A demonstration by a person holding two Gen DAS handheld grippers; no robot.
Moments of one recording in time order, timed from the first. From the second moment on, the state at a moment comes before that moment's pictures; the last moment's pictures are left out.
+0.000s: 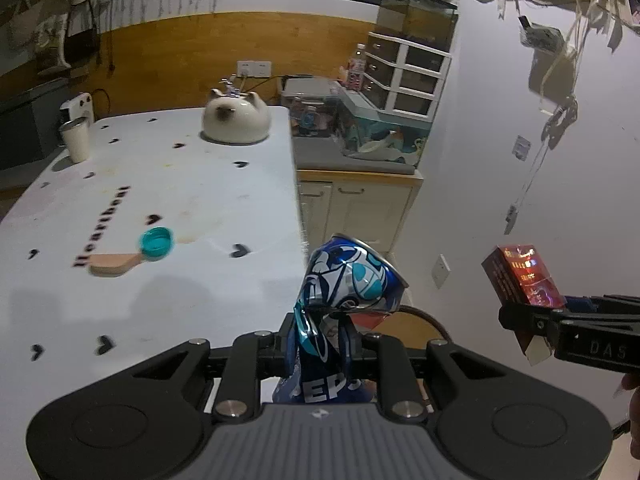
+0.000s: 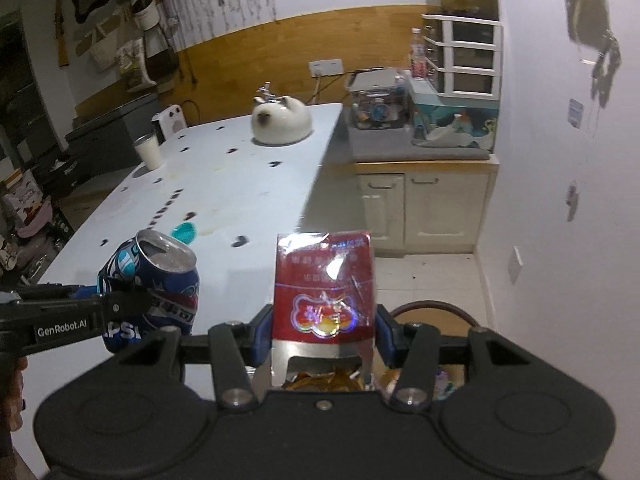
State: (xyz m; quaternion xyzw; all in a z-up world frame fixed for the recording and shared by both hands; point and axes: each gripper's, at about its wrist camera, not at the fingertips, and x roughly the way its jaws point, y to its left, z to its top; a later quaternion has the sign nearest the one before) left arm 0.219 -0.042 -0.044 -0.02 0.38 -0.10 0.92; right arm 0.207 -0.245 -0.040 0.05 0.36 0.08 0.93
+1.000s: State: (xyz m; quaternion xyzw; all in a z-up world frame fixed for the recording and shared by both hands) left arm 0.371 -0.206 -0.180 0.02 0.49 -0.17 0.85; right arm 0.296 -0.426 -0.157 0.11 0.46 -0.02 0.88
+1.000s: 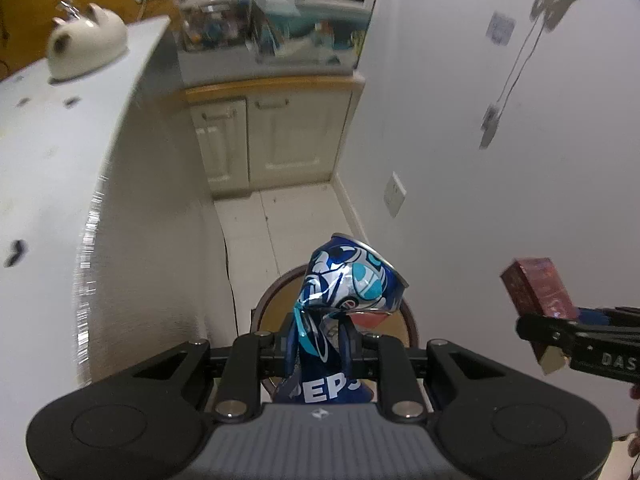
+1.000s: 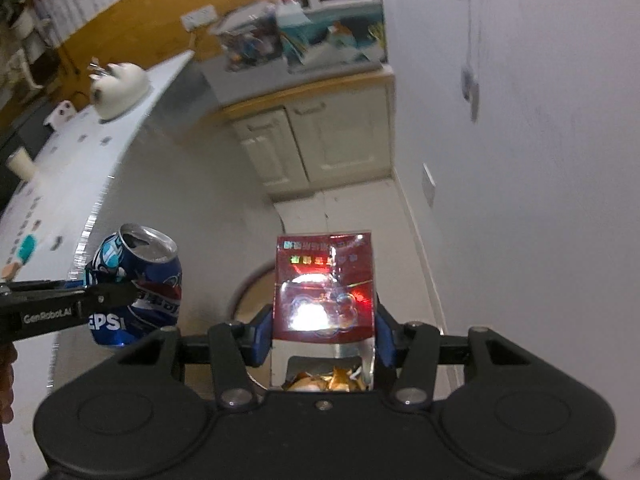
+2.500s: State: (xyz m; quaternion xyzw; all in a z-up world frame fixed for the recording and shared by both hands) left arm 0.482 -0.272 -0.415 0.11 0.58 -0.21 0.78; right arm 0.364 -0.435 -0.344 0.20 0.57 -0.04 0.79
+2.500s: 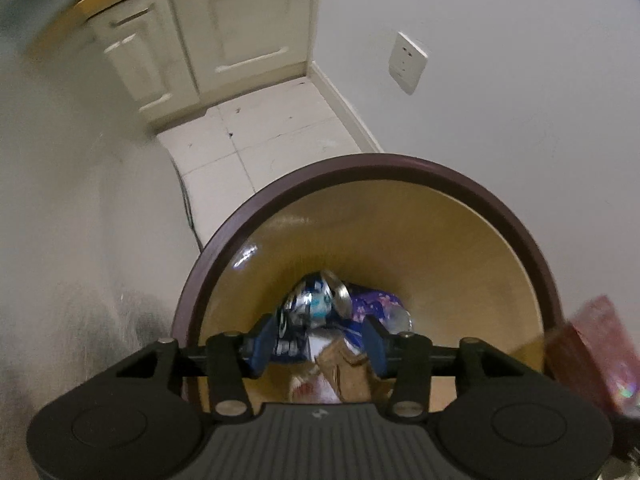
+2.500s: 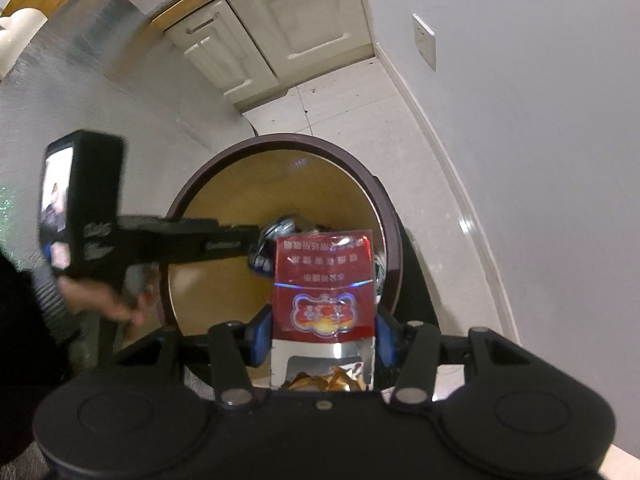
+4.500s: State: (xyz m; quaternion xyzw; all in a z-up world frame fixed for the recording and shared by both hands) left arm 0.404 -0.201 -0.260 0.04 0.59 -0.09 0.80; right arm 0.355 -0.438 -0.255 0.10 0.54 -0.01 0.83
